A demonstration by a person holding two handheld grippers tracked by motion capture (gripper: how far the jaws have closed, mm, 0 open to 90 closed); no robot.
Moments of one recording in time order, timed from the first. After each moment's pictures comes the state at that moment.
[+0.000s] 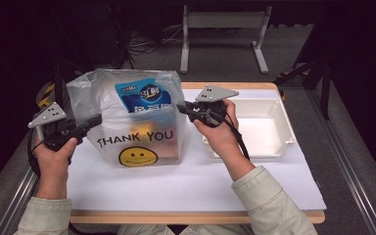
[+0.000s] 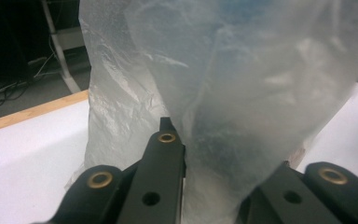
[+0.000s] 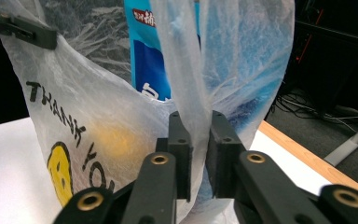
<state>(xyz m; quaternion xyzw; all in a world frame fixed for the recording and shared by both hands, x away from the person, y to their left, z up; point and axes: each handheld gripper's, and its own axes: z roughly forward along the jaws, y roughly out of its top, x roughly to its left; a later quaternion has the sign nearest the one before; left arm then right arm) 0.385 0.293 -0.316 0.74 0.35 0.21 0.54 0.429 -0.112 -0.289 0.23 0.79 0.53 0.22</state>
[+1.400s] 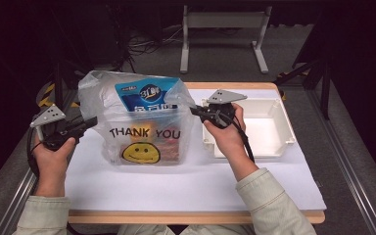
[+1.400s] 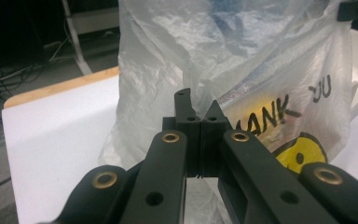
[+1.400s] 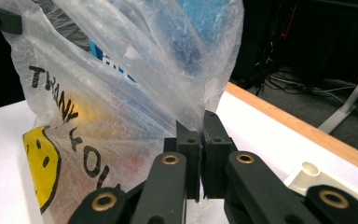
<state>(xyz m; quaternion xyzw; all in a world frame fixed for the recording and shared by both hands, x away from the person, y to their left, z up) 0.399 0.309 -0.338 0.75 0.38 0.21 0.51 0.444 -0.139 -0.319 0.28 0.78 0.51 0.22</state>
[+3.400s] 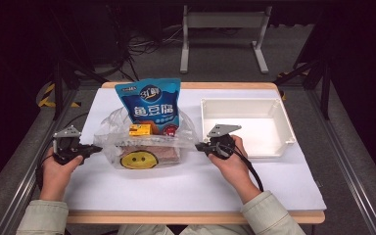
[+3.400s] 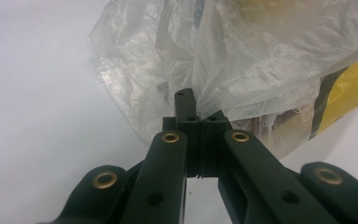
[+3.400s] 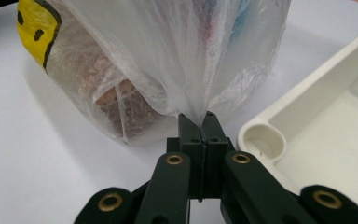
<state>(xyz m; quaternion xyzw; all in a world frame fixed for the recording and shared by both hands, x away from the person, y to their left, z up) 0.405 0.317 -0.413 0.80 0.43 0.09 0.41 0.409 -0.154 -0.404 0.30 0.84 0.43 0.13</state>
